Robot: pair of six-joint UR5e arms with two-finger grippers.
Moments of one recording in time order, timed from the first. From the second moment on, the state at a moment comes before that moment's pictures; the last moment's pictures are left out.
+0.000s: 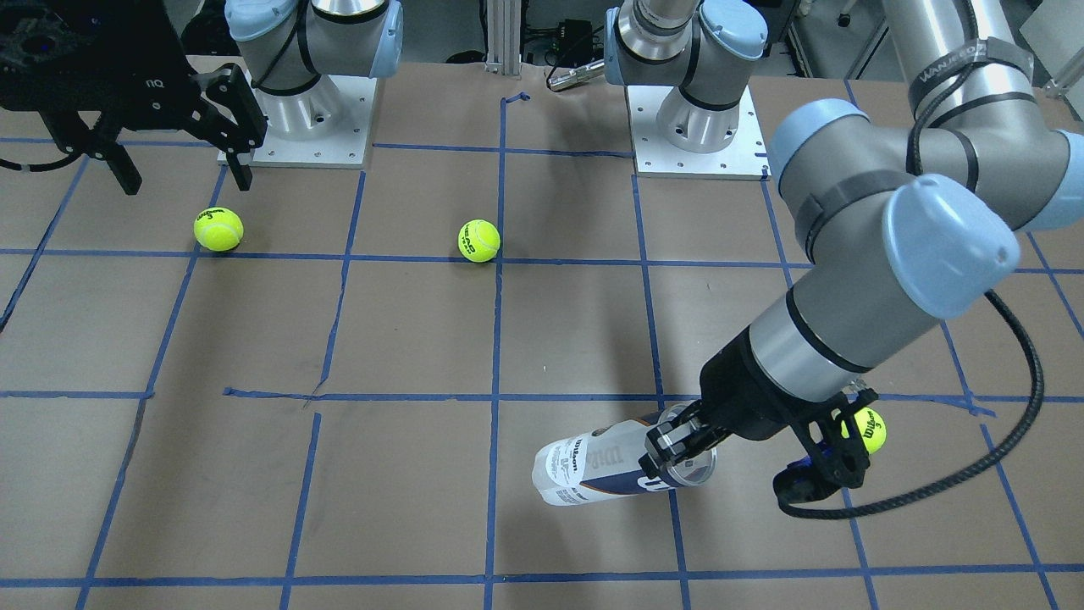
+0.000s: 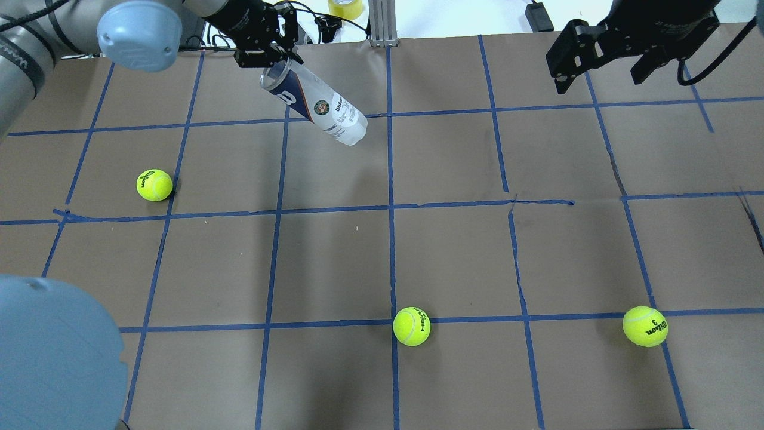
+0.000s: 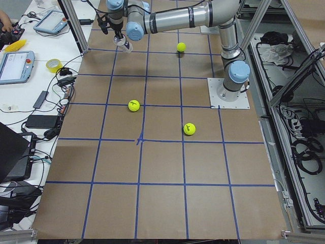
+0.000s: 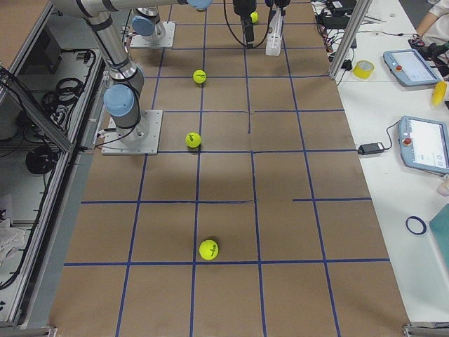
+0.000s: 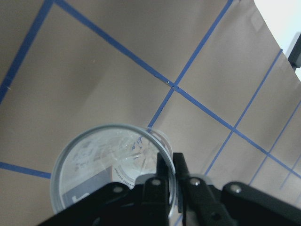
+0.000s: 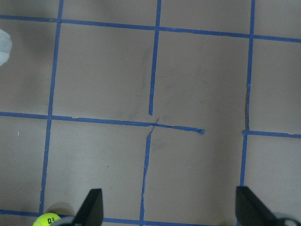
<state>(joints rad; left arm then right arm) -1.58 -2.01 -1.27 -1.22 1.28 -0.43 1.53 -1.63 1.50 -1.62 -1.56 -0.13</state>
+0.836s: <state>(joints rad) -1.75 -2.05 -1.32 -1.17 1.60 0.13 1.52 -1.63 1.50 -1.62 -1.56 -0.14</state>
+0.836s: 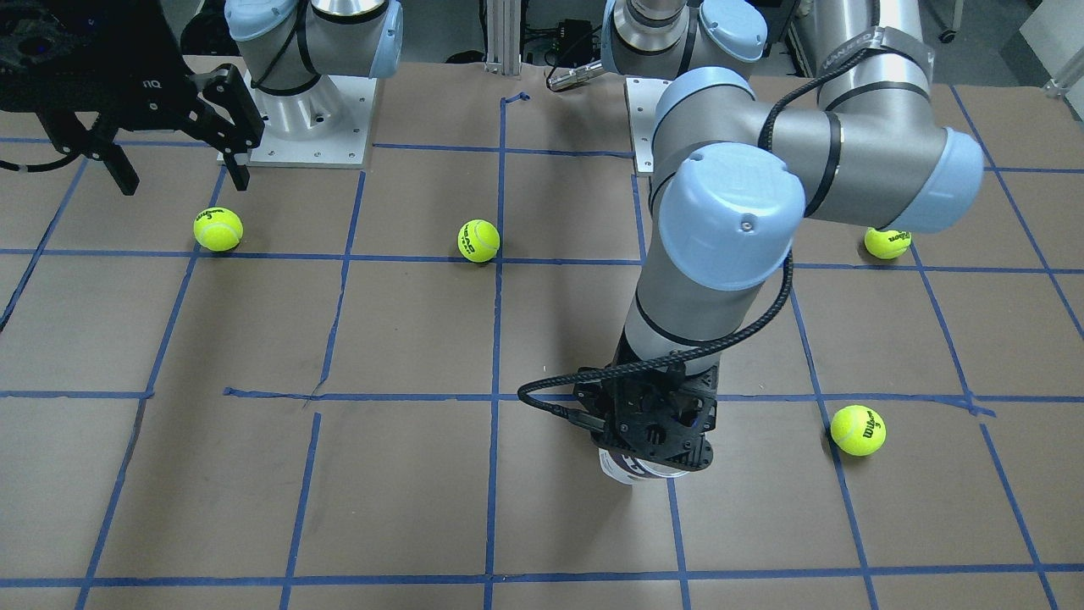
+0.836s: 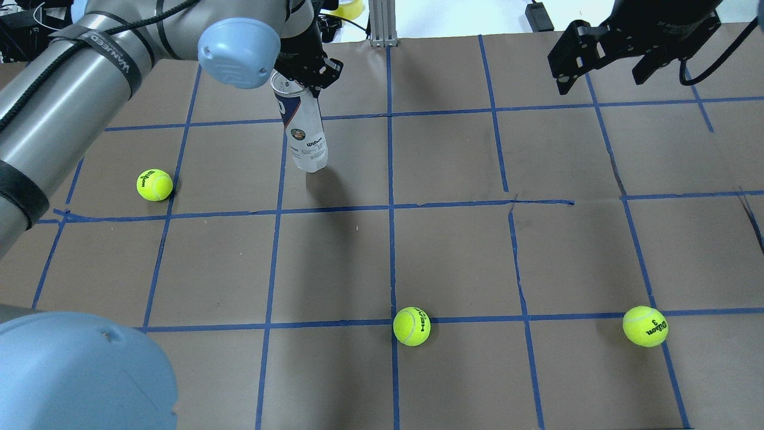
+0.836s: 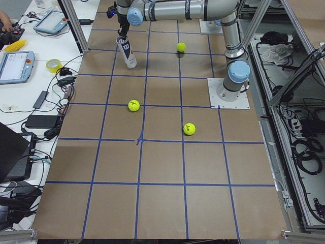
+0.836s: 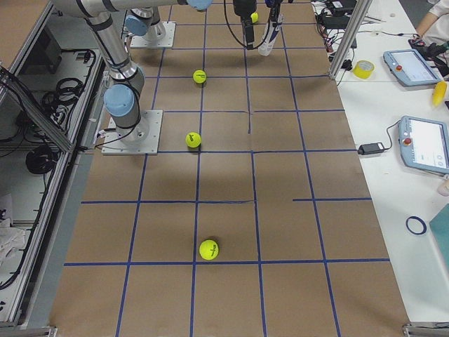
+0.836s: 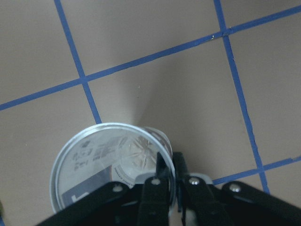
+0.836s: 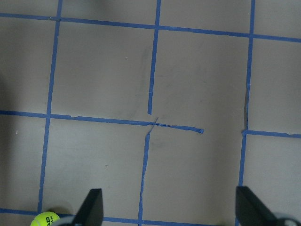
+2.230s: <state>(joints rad) -1.78 -1.97 -1.31 -1.25 1.60 0.08 1.53 -1.63 1.51 -1.63 -1.56 -0.13</state>
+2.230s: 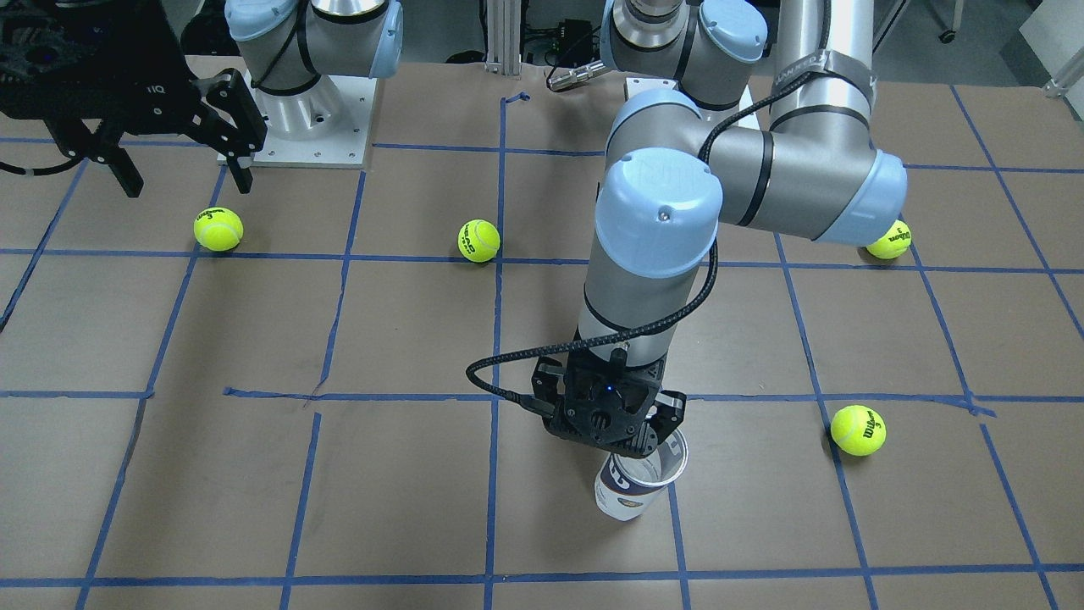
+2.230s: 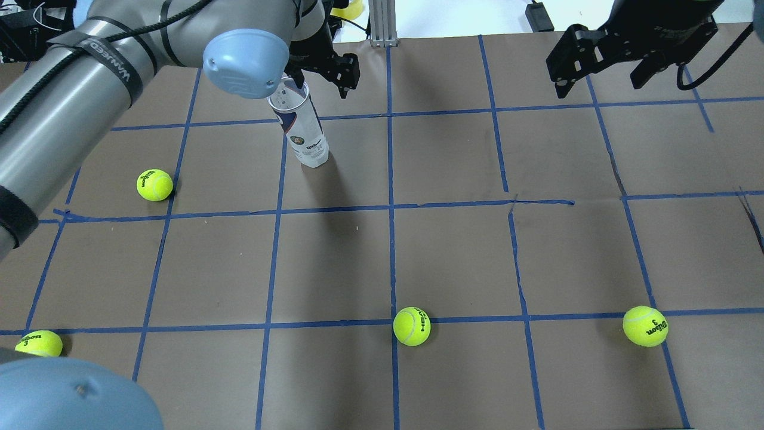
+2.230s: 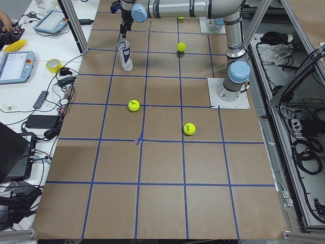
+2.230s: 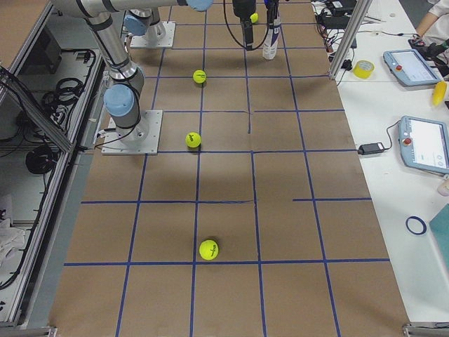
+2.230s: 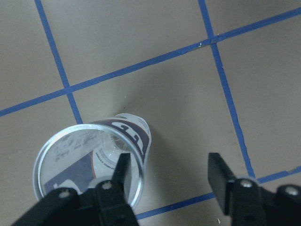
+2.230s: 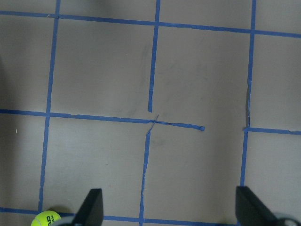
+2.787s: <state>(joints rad) -1.65 -1.84 -1.23 -1.50 1.61 -0.03 1.54 -1.56 1.44 -1.67 -1.55 -0.12</state>
